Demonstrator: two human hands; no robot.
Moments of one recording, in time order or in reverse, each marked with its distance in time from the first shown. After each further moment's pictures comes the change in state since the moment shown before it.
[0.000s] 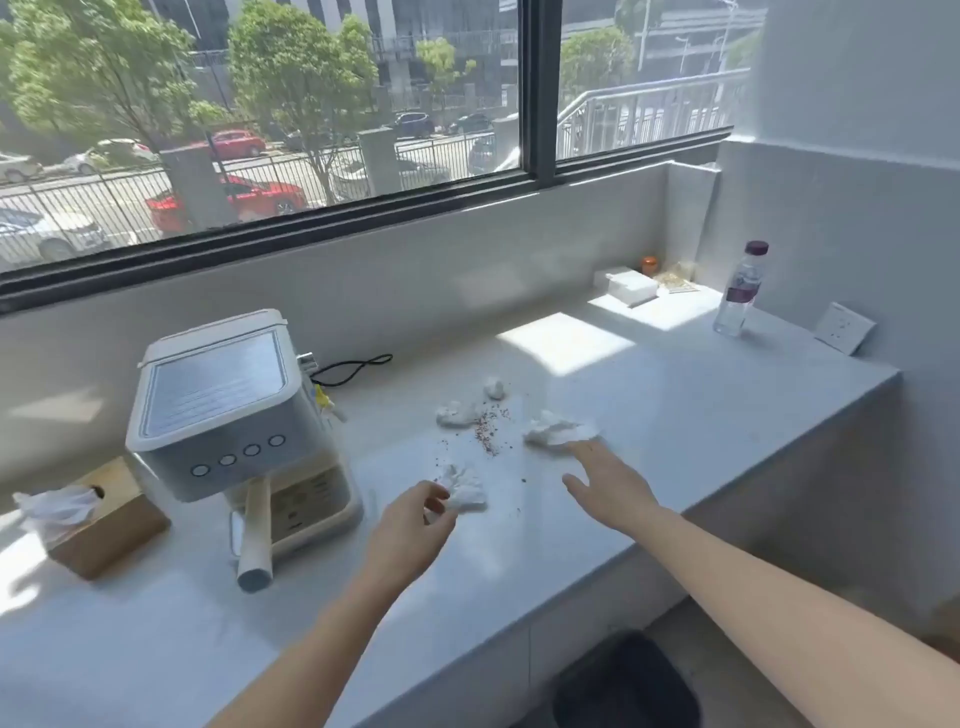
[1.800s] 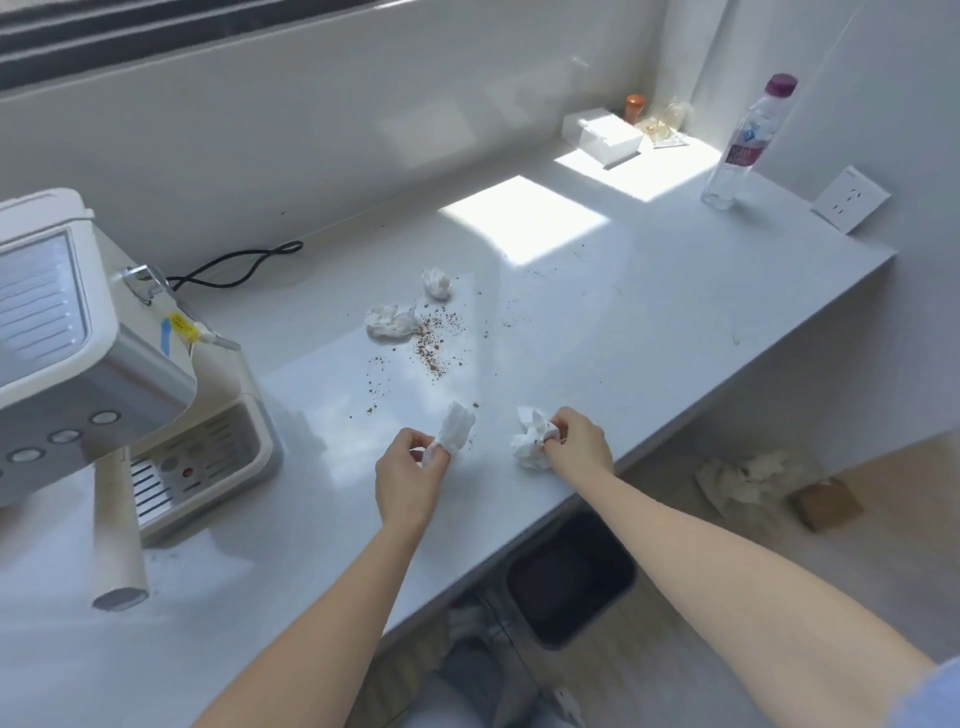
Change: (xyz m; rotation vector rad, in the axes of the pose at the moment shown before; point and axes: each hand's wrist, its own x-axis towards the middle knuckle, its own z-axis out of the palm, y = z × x) left_hand 0.064 -0.010 0.111 -0.274 0.112 -0.341; right_hand 0.040 0.065 0.081 0.337 0.017 0.526
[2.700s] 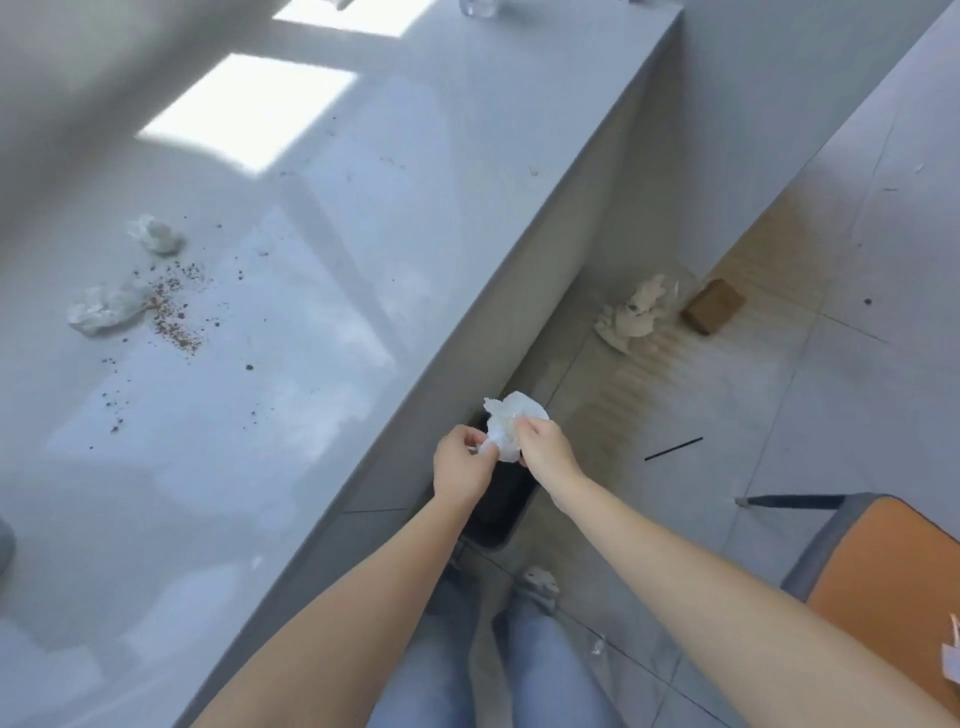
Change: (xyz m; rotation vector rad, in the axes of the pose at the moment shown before) left_hand -0.104 -0.031 0.232 0.190 -0.613 0.015; right_hand -0.052 0.203 0.009 0.656 0.022 0.450
